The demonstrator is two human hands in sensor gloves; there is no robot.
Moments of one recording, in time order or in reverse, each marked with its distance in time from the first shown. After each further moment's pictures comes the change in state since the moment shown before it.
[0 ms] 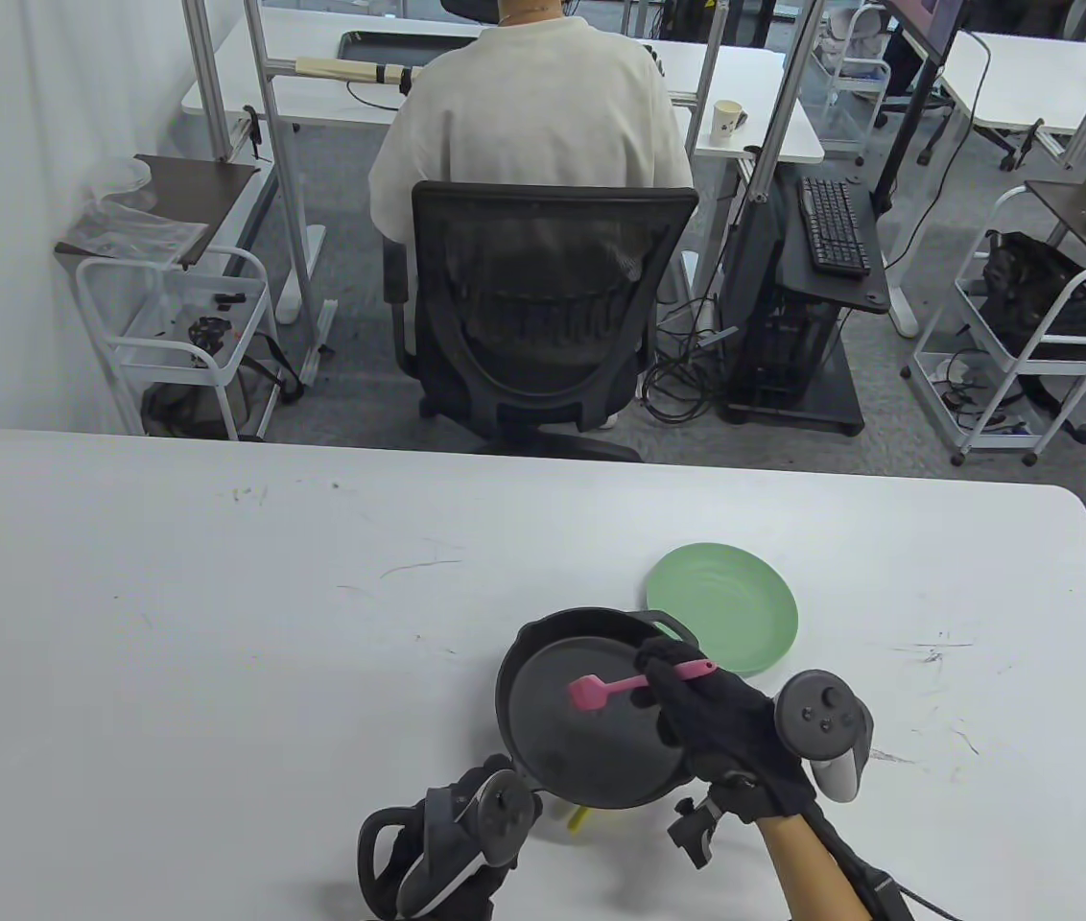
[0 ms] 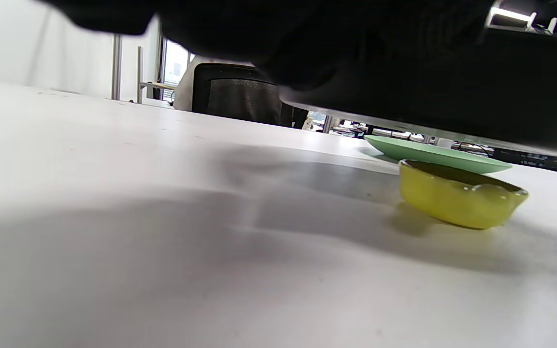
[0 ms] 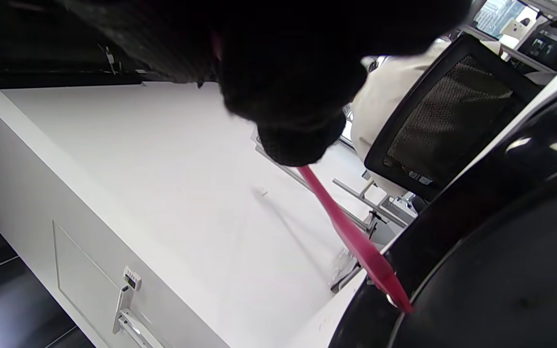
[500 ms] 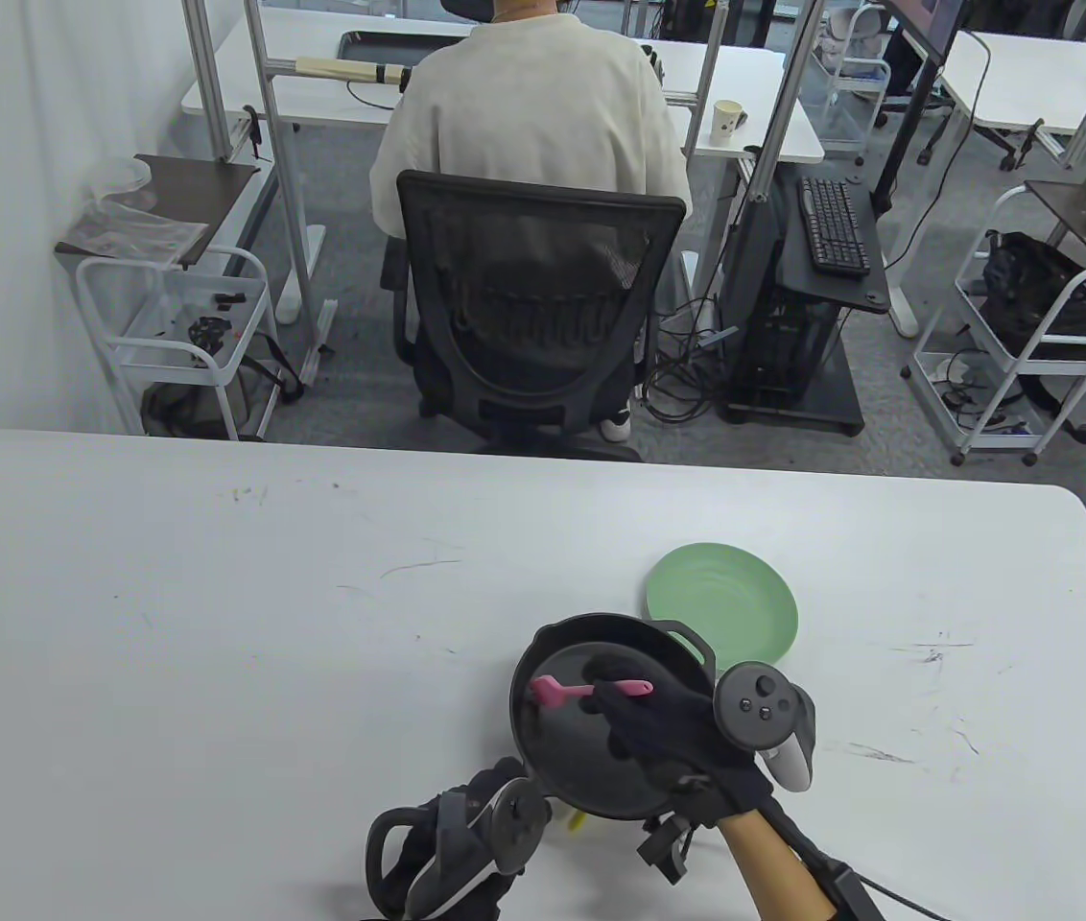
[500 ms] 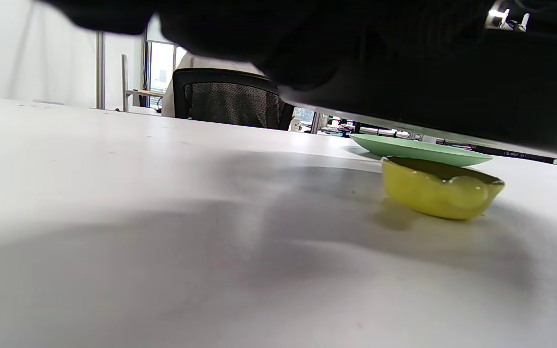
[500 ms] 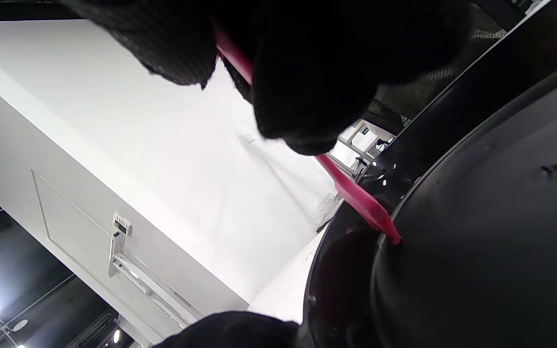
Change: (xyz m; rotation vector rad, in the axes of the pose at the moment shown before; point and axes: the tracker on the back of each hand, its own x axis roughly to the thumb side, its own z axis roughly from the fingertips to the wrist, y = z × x) left_hand 0.007 -0.001 0.001 0.013 -0.039 -0.033; right_hand 0.000 0.033 -0.008 0.148 0.052 0.012
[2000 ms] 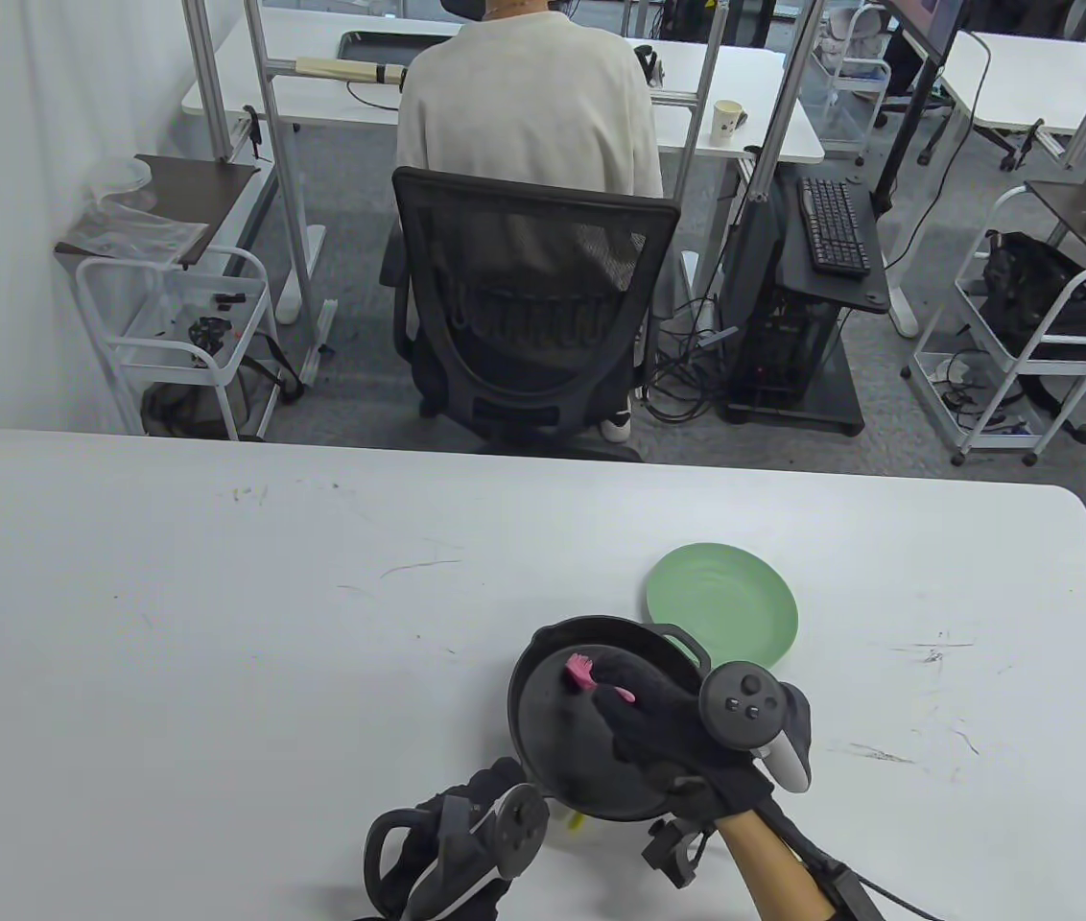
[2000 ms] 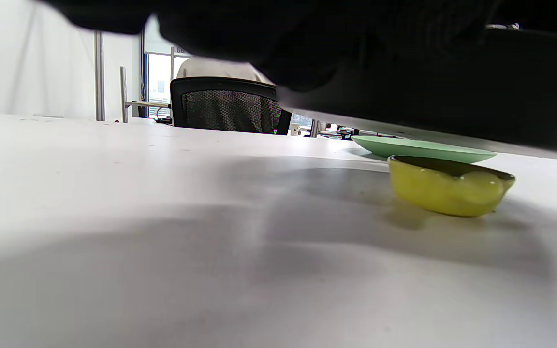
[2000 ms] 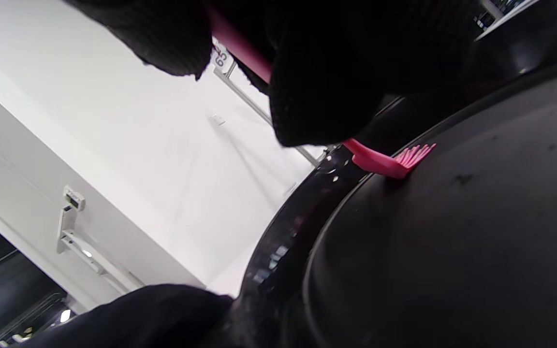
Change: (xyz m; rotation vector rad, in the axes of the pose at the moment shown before) left_hand 0.000 -0.003 0.002 0.024 -0.009 -0.036; right_hand -0.004 0.007 0.000 0.072 0.081 0.102
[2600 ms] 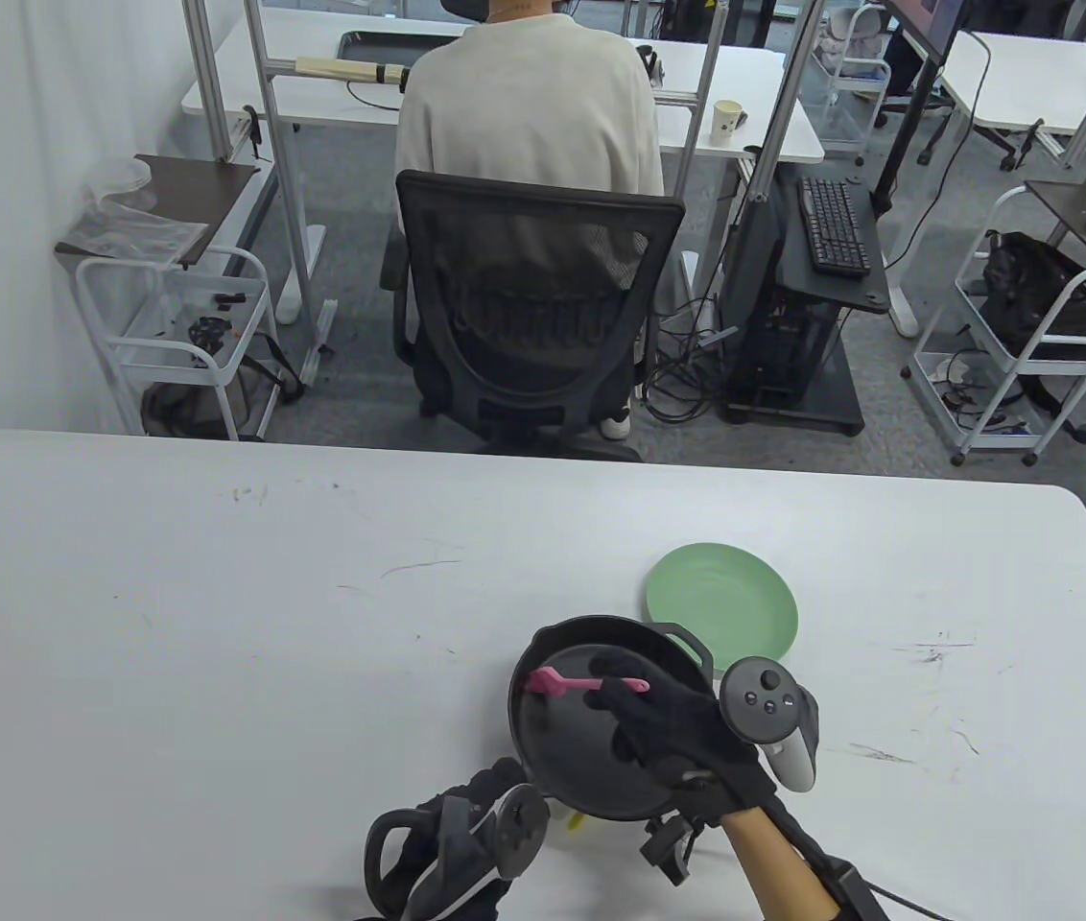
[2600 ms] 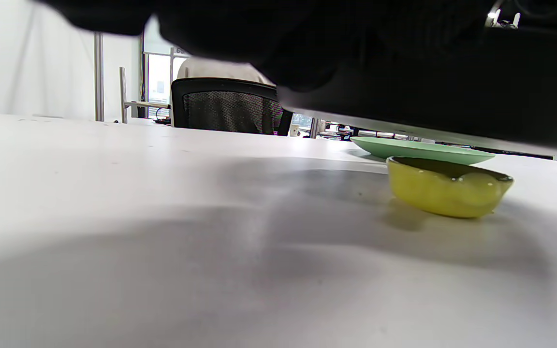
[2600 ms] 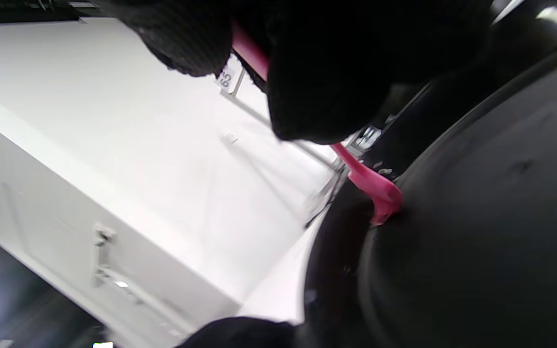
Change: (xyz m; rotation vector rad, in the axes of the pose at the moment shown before) left_hand 0.000 0.000 0.000 0.006 -0.001 0.001; right_hand 0.001 -0.010 0.002 -0.065 0.000 -0.079
